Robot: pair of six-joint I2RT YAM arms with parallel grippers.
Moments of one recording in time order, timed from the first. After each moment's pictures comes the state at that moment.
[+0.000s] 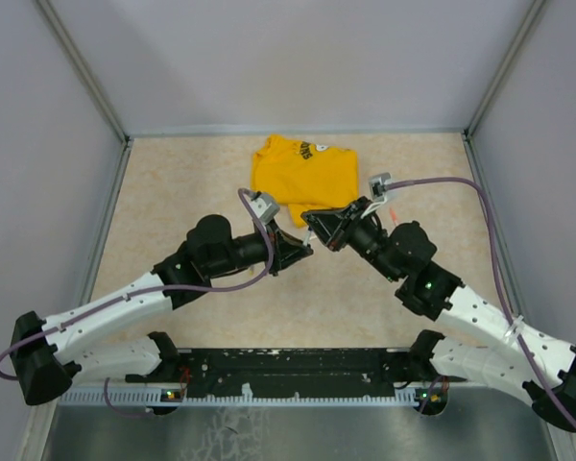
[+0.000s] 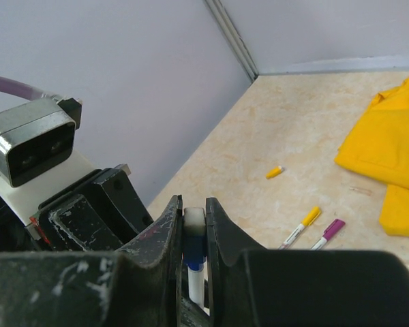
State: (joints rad) left arm -0.95 1.06 0.82 0.18 0.23 -0.35; right arm 0.89 0.83 0.74 0.22 0.10 0.57
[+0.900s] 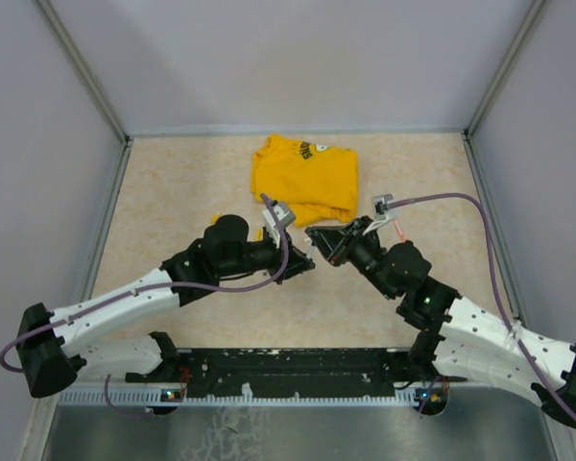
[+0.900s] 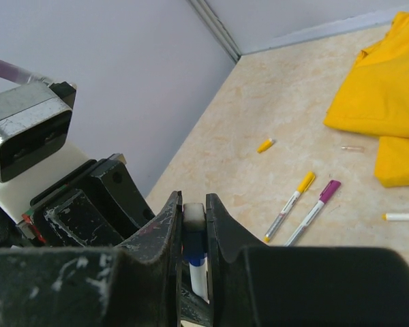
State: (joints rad) left arm -0.97 1.12 0.87 0.03 0.24 -0.32; right arm 0.98 0.77 0.61 0.22 0.25 0.63
